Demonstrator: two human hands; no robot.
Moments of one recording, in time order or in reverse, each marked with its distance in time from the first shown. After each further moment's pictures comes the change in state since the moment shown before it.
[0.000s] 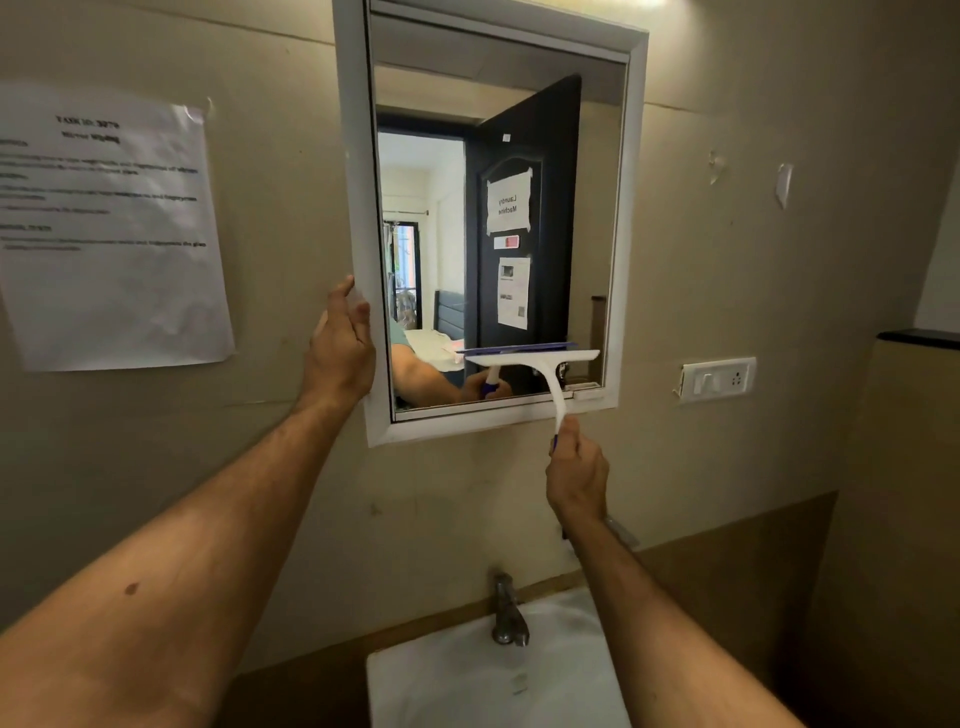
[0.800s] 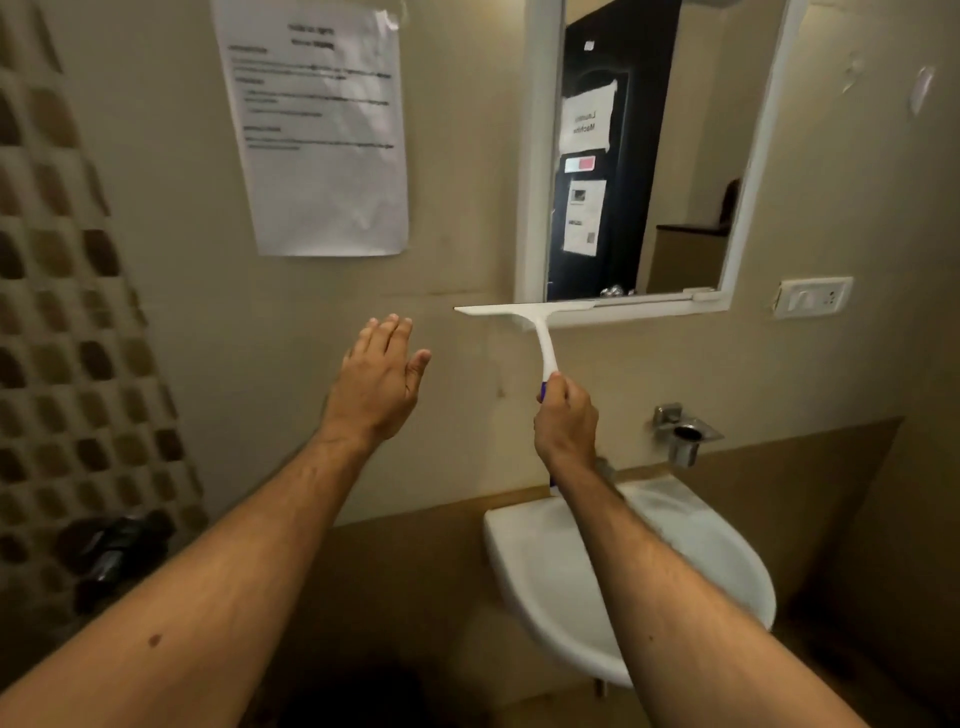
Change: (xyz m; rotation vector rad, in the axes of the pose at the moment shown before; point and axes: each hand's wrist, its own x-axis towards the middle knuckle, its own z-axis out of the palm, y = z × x) left_hand -0.129 -0.110 -0.174 0.498 -0.317 0.210; right_hand -0.193 -0.071 0.097 -0.008 -0.104 0.055
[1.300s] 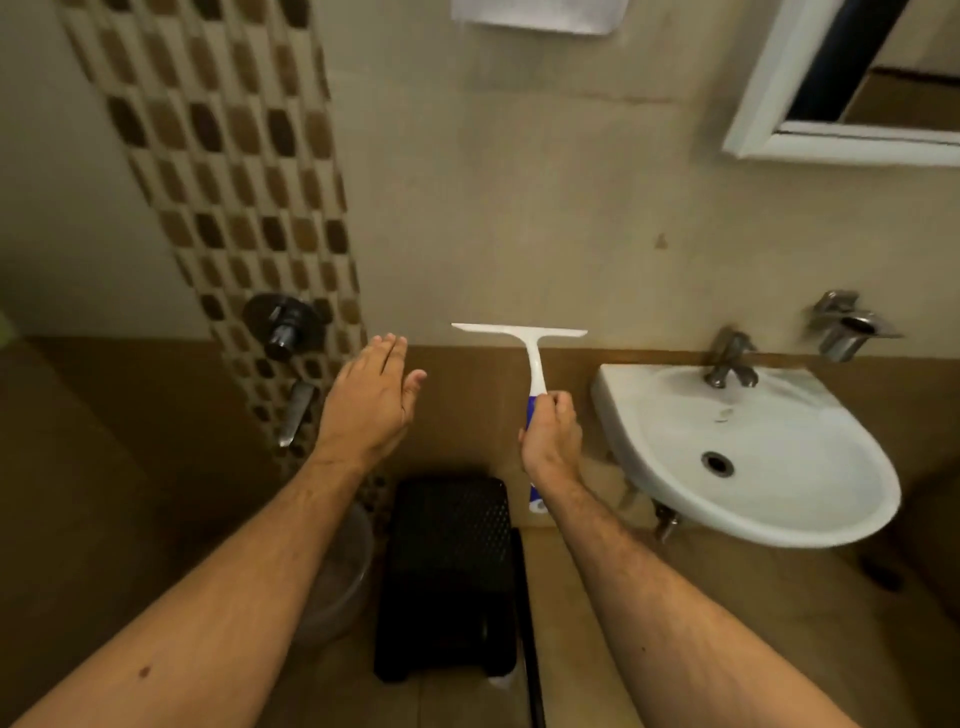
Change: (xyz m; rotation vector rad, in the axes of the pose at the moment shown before) left_hand -0.272 -0.148 -0.034 0.159 -0.271 -0.242; right_hand -0.249 0.075 0.113 -0.068 -0.301 0.375
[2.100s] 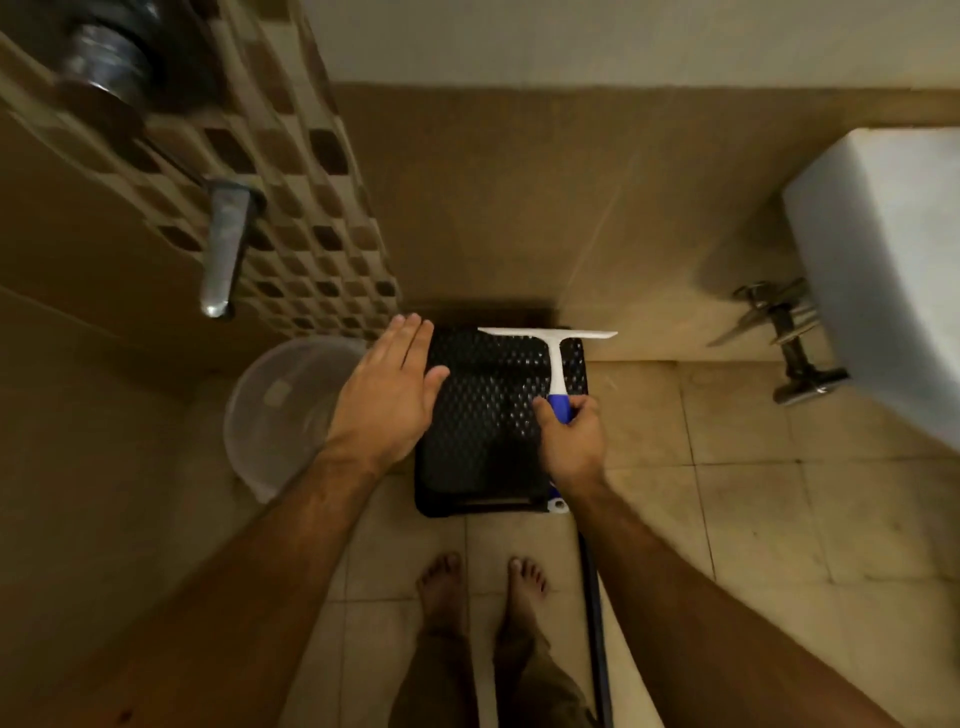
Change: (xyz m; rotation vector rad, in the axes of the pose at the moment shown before) left_hand -0.063 -0.124 0.272 -0.062 -0.462 -0.064; right_hand 0.054 0.285 0.162 -0.241 -0.148 0.391
